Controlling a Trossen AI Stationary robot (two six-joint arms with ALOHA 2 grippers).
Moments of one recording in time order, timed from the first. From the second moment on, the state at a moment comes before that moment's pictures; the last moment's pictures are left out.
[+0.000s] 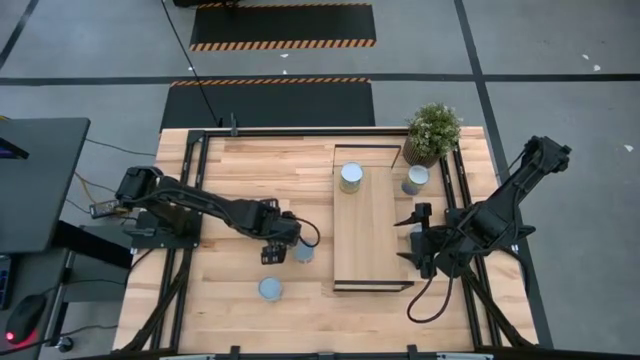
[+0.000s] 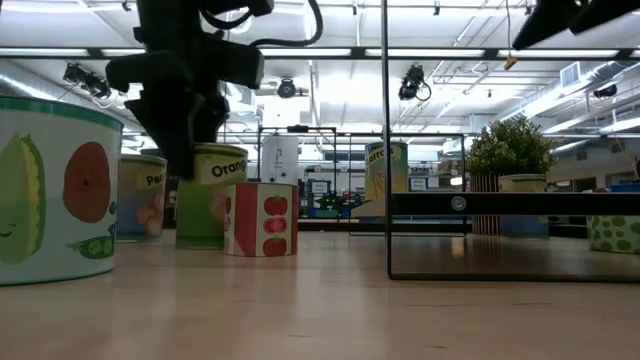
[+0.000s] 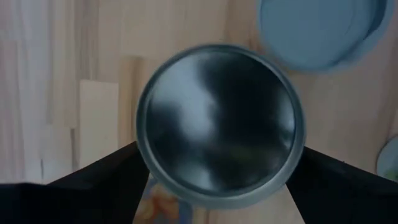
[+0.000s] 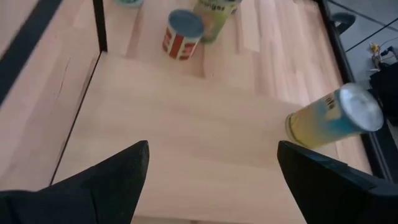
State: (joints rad) left arm -0.20 1.65 1.14 -0.87 -0.23 -0.25; right arm 0.74 1.08 0.90 -0.82 0.69 0.37
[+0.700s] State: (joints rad) left arm -0.13 1.67 1.14 -0.78 -0.21 -0.24; right arm 0.76 0.92 0.84 -0.82 0.70 0.41
